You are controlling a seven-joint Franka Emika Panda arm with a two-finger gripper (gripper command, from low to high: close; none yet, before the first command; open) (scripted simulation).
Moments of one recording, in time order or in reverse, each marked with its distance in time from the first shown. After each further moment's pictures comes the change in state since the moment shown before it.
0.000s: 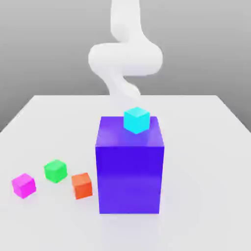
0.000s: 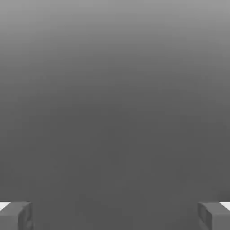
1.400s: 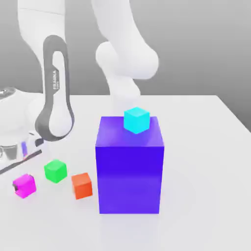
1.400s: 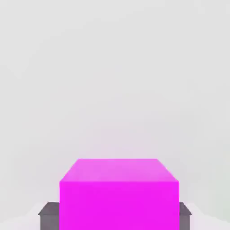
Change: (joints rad) arm -0.702 1.074 -0.043 -0.286 0.060 0.624 1.244
